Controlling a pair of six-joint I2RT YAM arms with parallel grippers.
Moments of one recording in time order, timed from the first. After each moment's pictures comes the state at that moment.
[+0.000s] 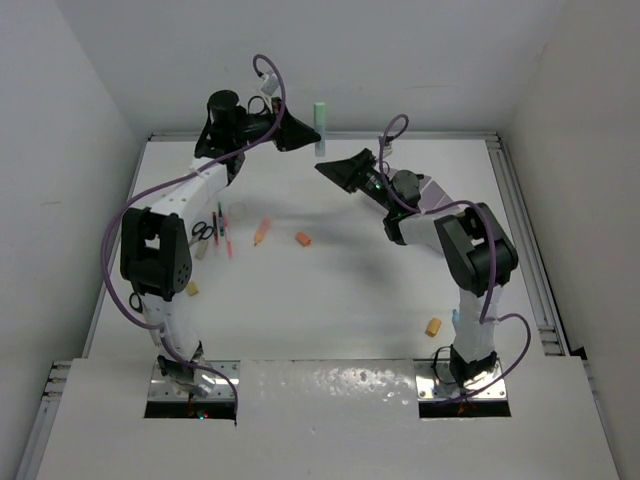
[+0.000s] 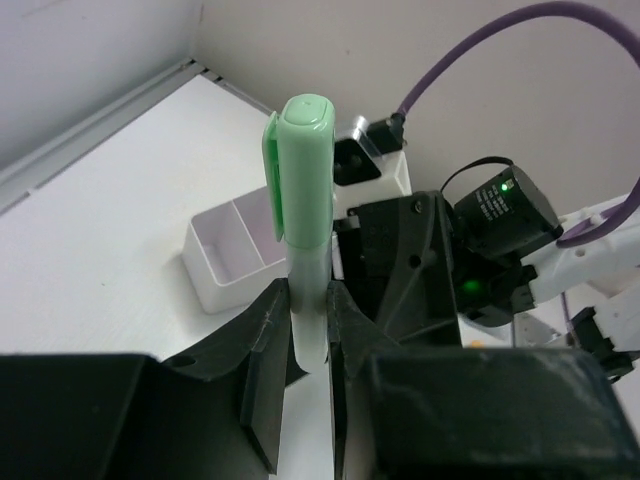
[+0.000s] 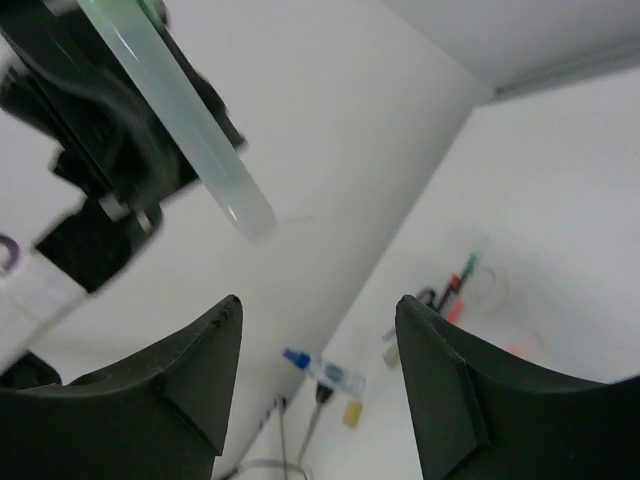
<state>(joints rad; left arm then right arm) -0.23 1.89 1.58 0.33 1.00 -0.47 0.38 2.00 1.01 1.29 -0.49 1.17</state>
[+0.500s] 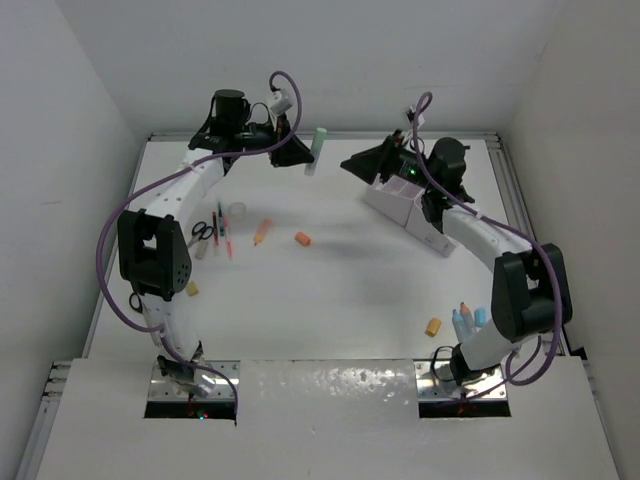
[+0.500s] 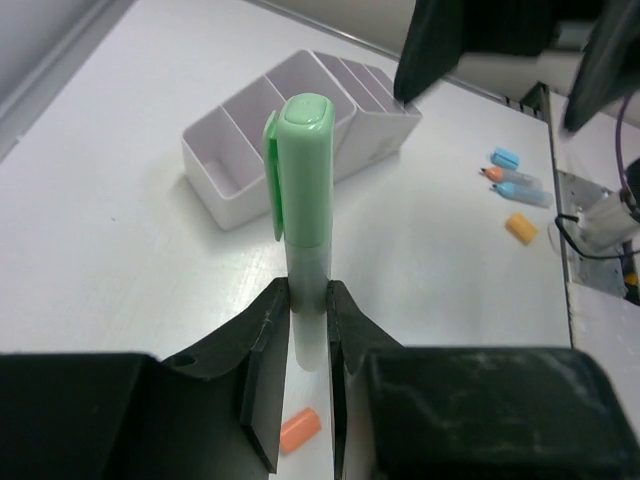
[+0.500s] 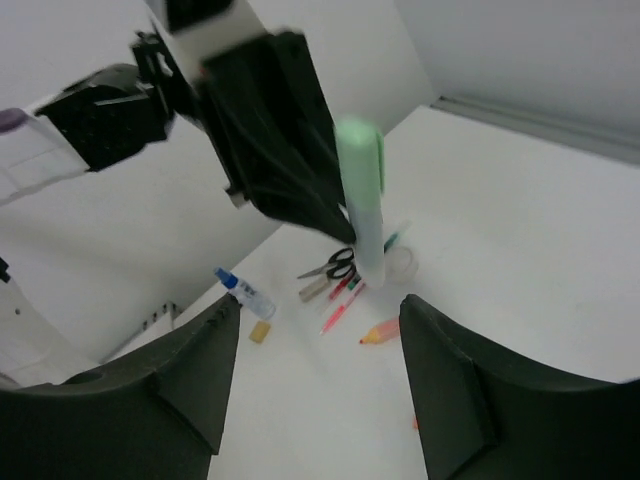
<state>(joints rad) -0.22 1.89 1.71 -0.25 1.10 0.14 0.25 1.61 1.01 0.72 -0.80 0.67</state>
